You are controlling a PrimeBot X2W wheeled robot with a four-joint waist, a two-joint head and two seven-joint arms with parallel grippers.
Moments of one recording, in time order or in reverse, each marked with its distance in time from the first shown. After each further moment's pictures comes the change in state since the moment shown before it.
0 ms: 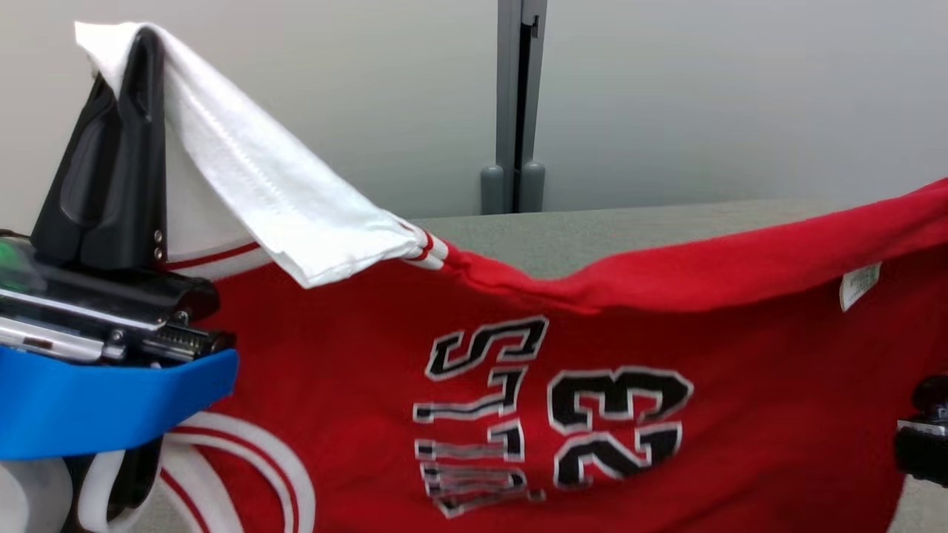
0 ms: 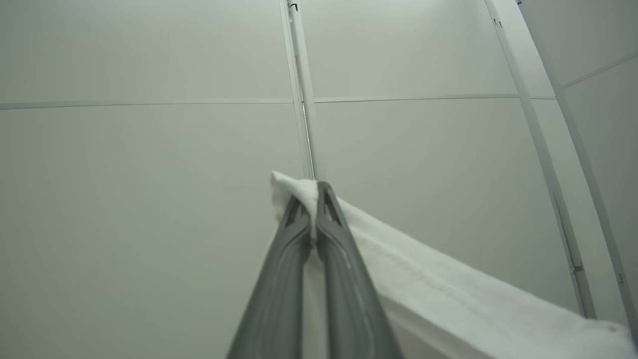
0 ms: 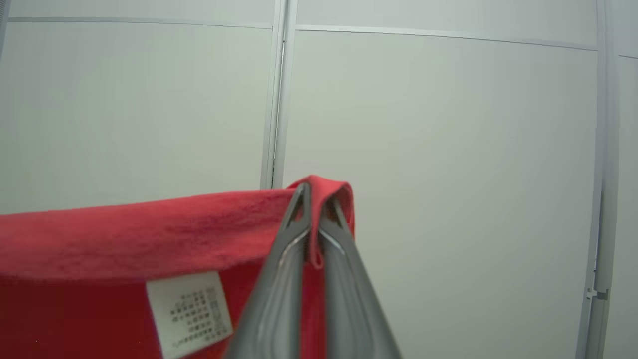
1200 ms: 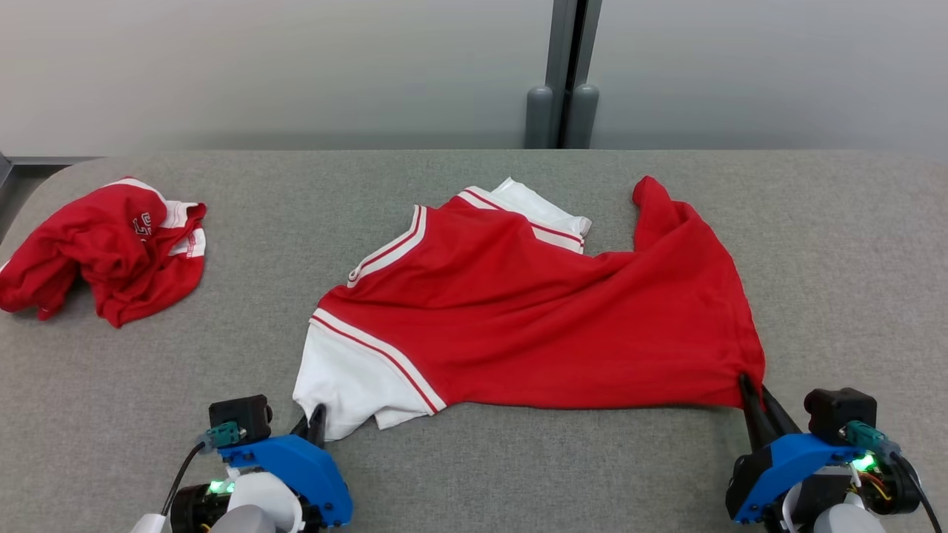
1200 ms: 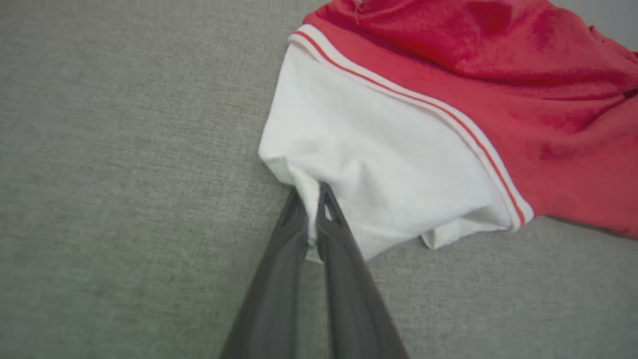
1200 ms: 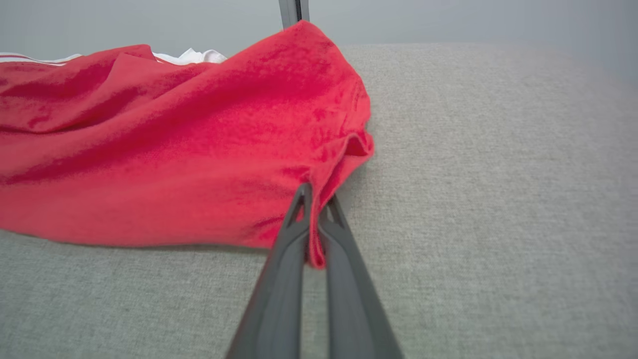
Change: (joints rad) left arm 0.126 -0.398 -0.184 1.293 -0.241 -0.264 -0.091; right arm -0.127 0.001 0.113 1.136 -0.032 0.000 -0.246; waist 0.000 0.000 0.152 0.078
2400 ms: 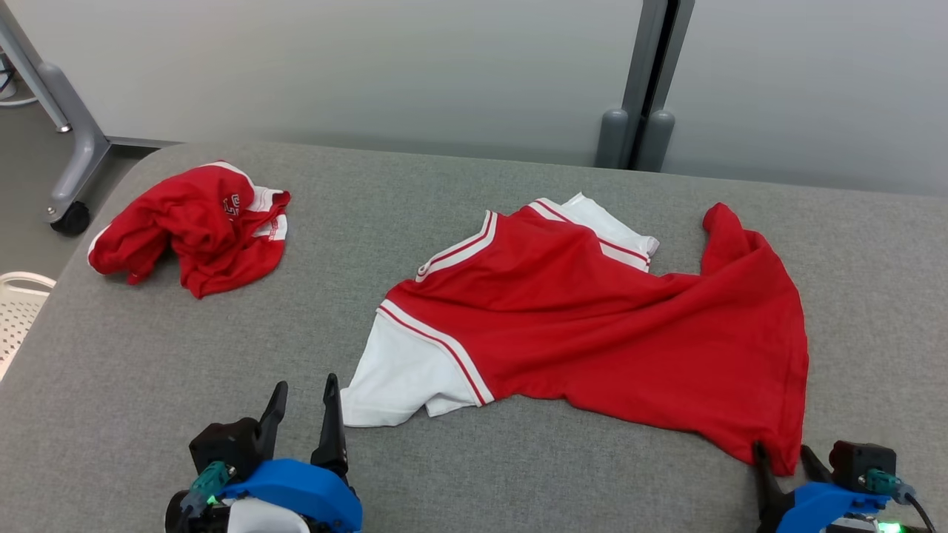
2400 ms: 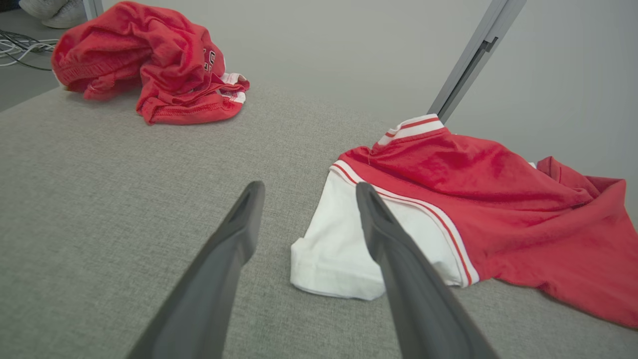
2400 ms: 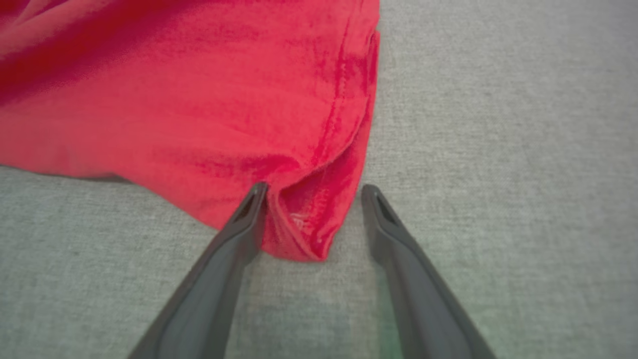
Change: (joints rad) left arm 0.156 0.021 0.049 -0.344 0.087 0.130 -0.202; right arm 0.024 -0.002 -0.113 0.193 -0.034 0.000 -0.019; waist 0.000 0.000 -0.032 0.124
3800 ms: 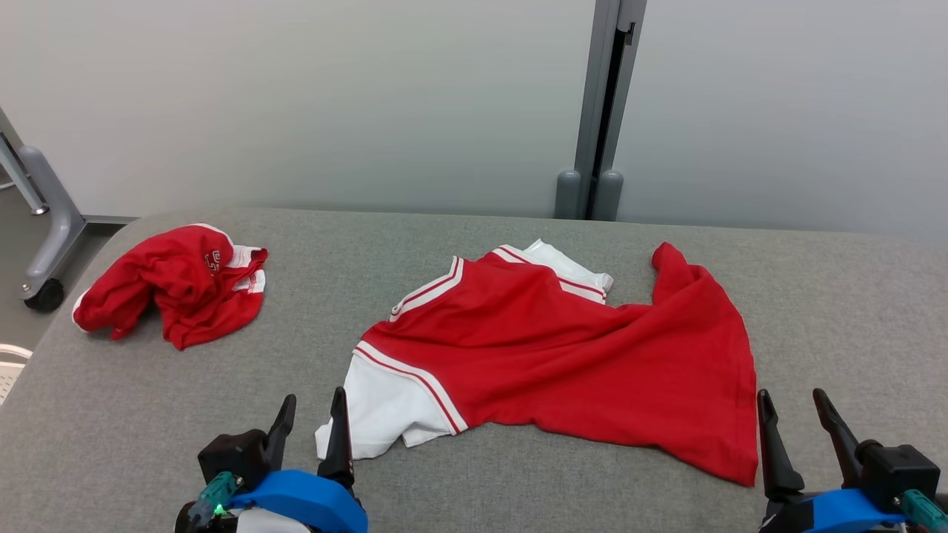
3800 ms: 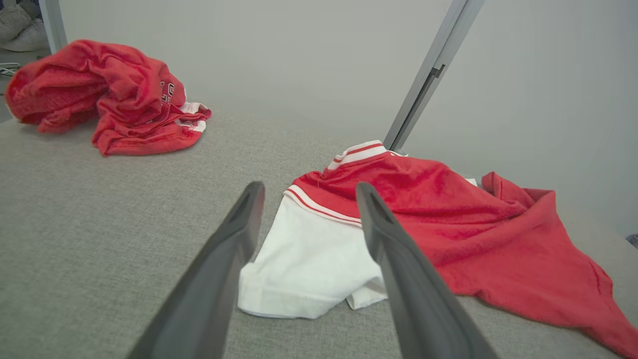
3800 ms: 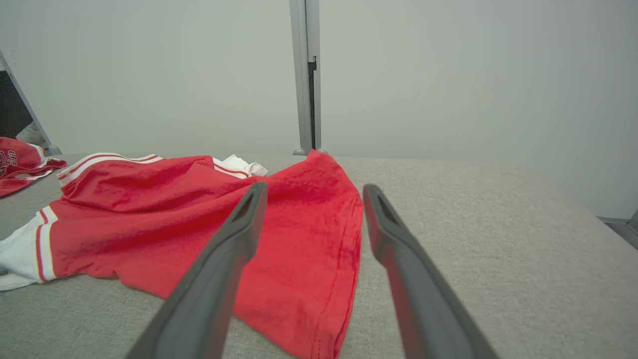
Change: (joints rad) left arm 0.003 -0.032 0.007 0.069 -0.001 -0.035 -0.022; right arm 0.161 0.002 0.078 -0.434 0.028 0.000 -0.110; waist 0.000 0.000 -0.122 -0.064
